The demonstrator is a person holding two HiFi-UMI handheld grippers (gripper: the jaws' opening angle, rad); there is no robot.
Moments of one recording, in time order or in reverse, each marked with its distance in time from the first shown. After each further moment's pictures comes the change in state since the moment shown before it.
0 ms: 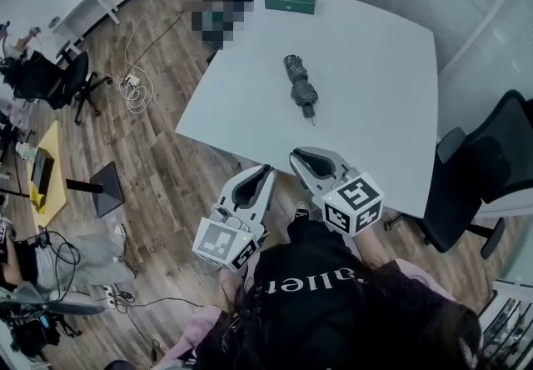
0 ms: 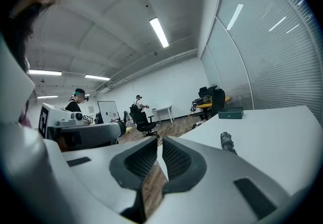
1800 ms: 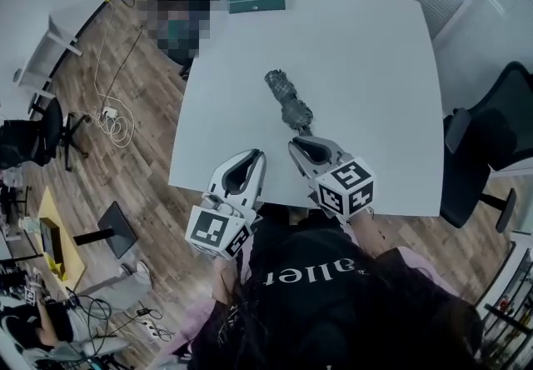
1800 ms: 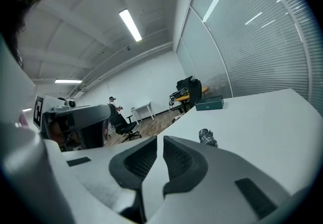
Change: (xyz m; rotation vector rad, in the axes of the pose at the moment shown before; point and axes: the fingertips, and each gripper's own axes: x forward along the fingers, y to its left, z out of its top) left arm 0.136 0.122 0.007 0.023 0.126 -0.149; right arm 0.102 -0.142 -0.001 0.178 0.049 -0.208
